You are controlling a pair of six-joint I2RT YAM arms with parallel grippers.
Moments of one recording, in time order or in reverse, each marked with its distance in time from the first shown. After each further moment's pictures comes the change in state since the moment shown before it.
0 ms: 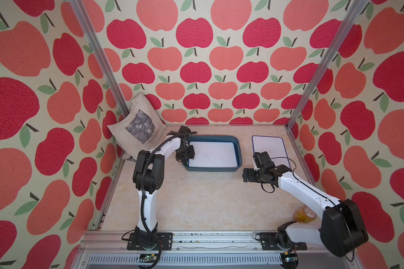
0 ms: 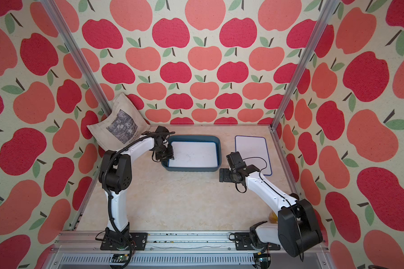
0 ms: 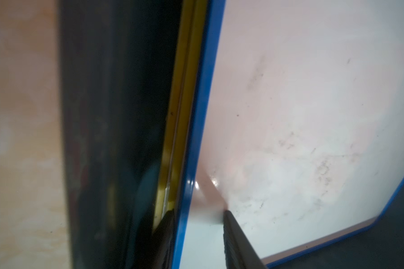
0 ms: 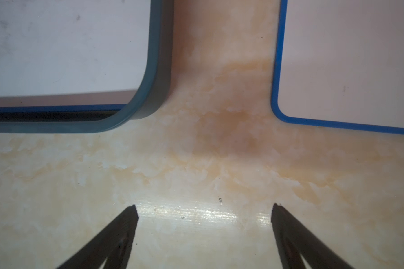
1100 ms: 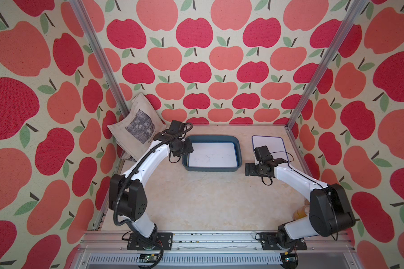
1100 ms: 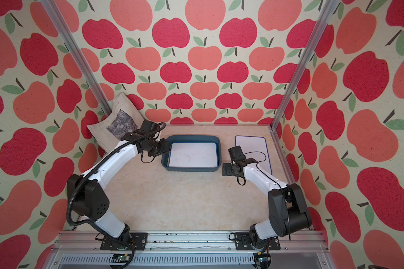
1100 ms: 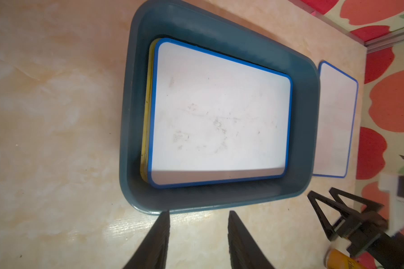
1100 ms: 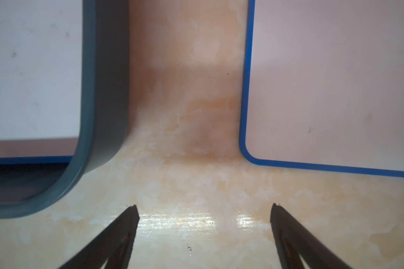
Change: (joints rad) left arm -0.016 -0.500 -0.238 0.095 0.023 -0.012; right arm -0.095 0.165 0.087 0.071 0.051 -0.108
